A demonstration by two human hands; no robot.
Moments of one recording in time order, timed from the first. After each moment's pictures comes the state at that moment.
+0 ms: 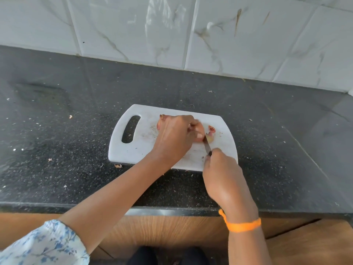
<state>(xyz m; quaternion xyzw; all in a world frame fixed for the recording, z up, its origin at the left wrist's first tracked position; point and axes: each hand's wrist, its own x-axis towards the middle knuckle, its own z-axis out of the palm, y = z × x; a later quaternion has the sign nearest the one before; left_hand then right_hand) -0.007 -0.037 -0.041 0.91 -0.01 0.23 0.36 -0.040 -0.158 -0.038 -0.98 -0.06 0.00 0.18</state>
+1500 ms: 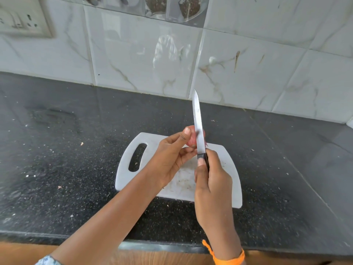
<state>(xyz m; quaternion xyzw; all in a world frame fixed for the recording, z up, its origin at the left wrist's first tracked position) -0.004 -0.012 -0.025 0.47 -0.01 0.03 0.88 -0.046 -0.124 -0.032 -0.83 -0.20 -0.19 0.49</state>
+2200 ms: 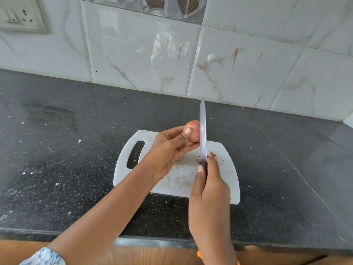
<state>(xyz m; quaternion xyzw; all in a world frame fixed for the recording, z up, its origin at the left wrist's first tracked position) 0.002 -0.006 -0.028 0.47 -0.04 0.05 0.88 -0.072 -0.121 -0.031 -0.87 -0.11 -0.17 0.44</state>
